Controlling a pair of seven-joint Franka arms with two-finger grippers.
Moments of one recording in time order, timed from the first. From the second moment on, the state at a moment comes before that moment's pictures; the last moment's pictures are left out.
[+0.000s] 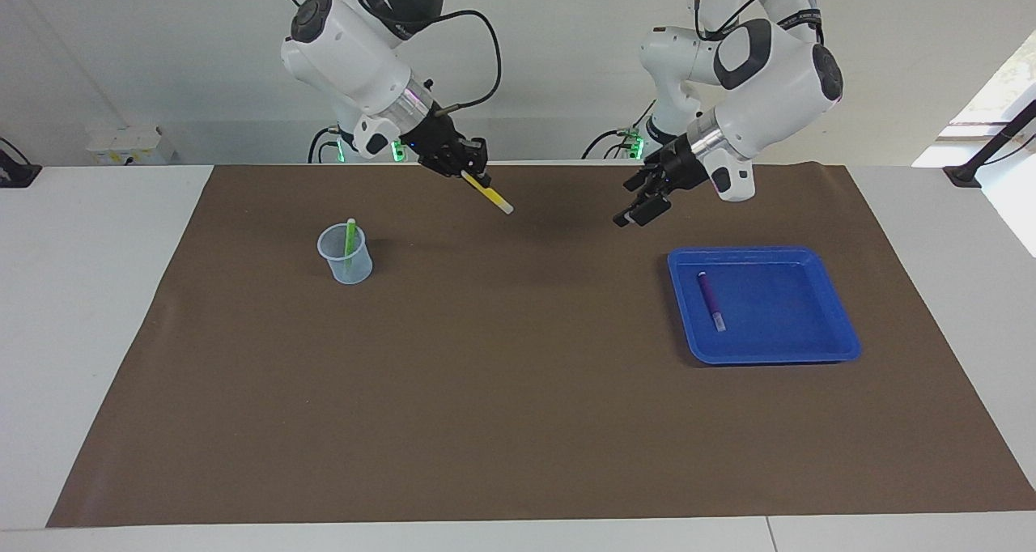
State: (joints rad) left arm -0.37 -0.07 0.09 -1.95 -0.57 1.83 -1.11; right arm 0.16 -0.18 0.18 -2.04 0.55 1.94 0.48
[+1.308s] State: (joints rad) left arm -0.23 0.19 0.08 -2.09 -0.08 2.15 -0.07; right arm -0.08 -0.24 0.17 -2.19 0.03 1.82 -0.08
